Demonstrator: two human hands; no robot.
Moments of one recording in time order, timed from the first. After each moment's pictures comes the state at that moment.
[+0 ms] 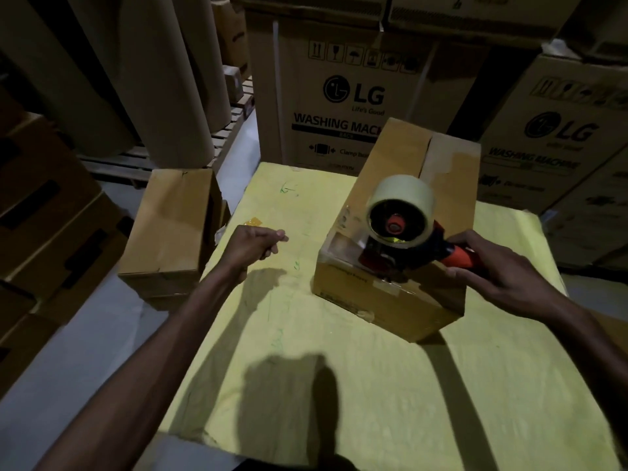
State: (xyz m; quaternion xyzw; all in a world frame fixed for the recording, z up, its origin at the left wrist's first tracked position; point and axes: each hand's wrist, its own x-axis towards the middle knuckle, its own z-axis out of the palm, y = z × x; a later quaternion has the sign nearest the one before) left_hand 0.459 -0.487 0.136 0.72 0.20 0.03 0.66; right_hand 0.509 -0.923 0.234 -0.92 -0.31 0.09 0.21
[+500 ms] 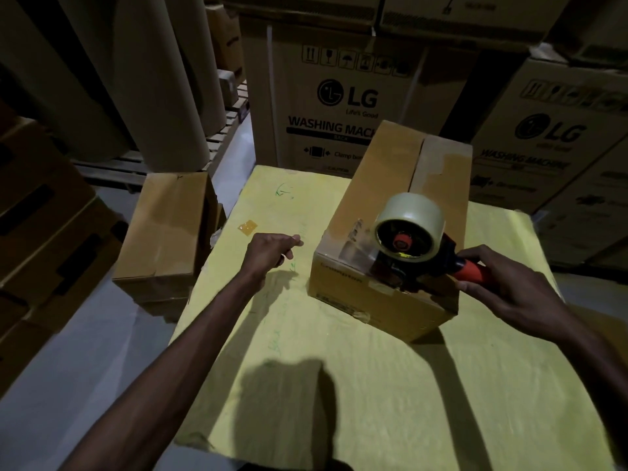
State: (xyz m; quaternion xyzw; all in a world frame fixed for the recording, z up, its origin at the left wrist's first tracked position) left_hand 0.471 -0.521 0.113 0.70 0.20 0.02 0.69; right_hand 0.487 -0.951 0.226 -0.94 -0.29 0.03 0.18
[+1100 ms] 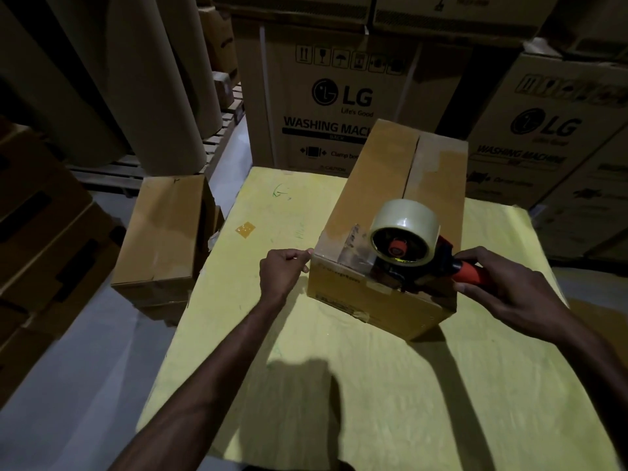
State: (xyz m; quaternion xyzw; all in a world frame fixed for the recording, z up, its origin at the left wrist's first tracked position) left_hand 0.465 -0.567 0.088 0.77 0.25 0.09 0.58; right_hand 0.480 -0.951 0.230 -0.94 -0.29 0.03 0.17
